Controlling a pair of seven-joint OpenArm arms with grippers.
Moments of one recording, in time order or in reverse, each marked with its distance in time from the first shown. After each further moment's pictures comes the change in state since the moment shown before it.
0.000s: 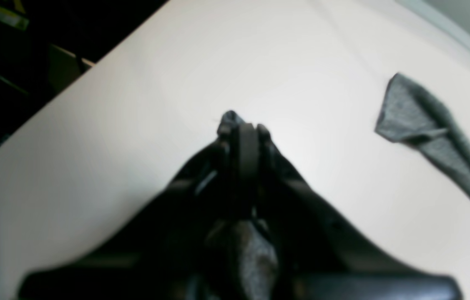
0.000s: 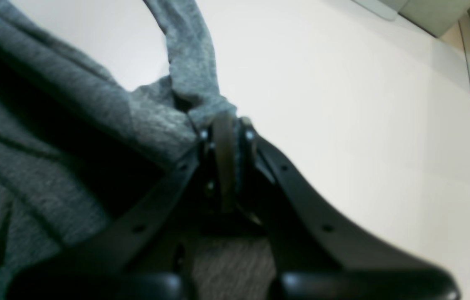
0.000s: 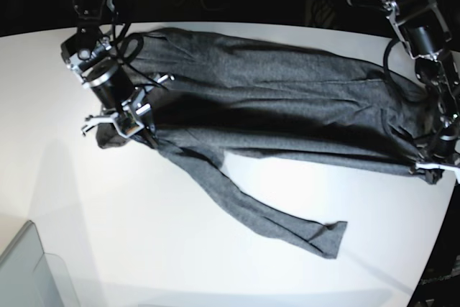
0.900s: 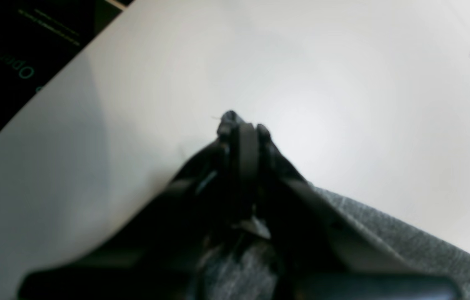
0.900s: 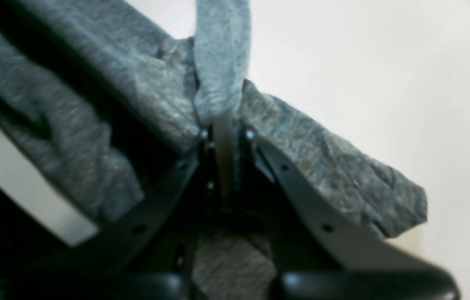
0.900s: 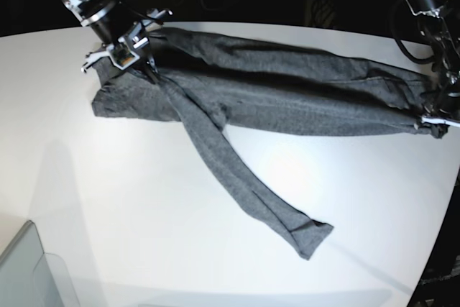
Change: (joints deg) left arm 13.9 -0.2 -4.8 8.2 -1.7 -0.2 4.9; right arm -18.4 0.5 2.1 2.3 0.0 1.0 11.5
